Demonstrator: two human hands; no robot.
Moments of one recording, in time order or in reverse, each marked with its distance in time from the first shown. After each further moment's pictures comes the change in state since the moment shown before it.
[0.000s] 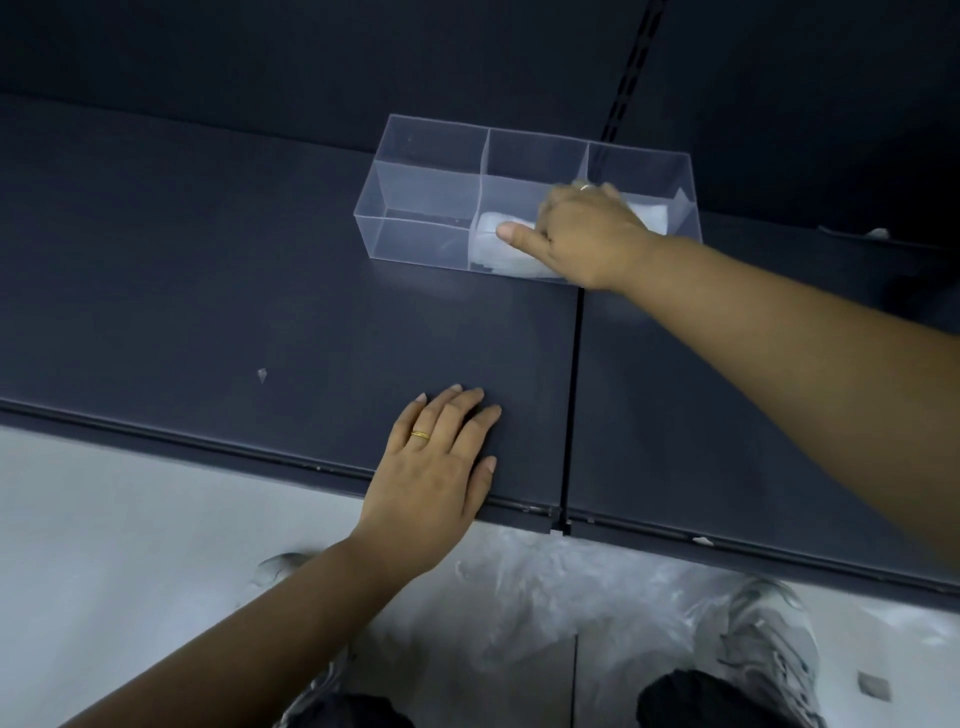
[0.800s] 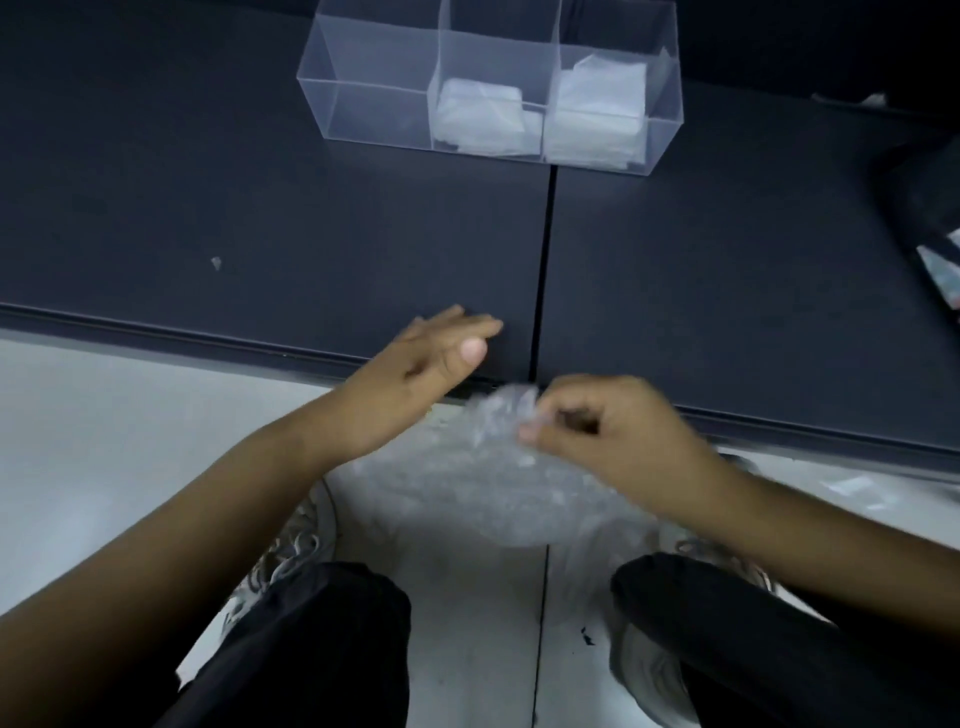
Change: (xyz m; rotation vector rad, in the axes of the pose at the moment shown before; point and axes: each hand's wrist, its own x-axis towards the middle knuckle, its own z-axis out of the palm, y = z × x) left_hand -0.015 0.011 -0.039 -0.888 -0.391 -0.091; right_hand -0.241 -0.053 0.072 1.071 -0.031 -0.075
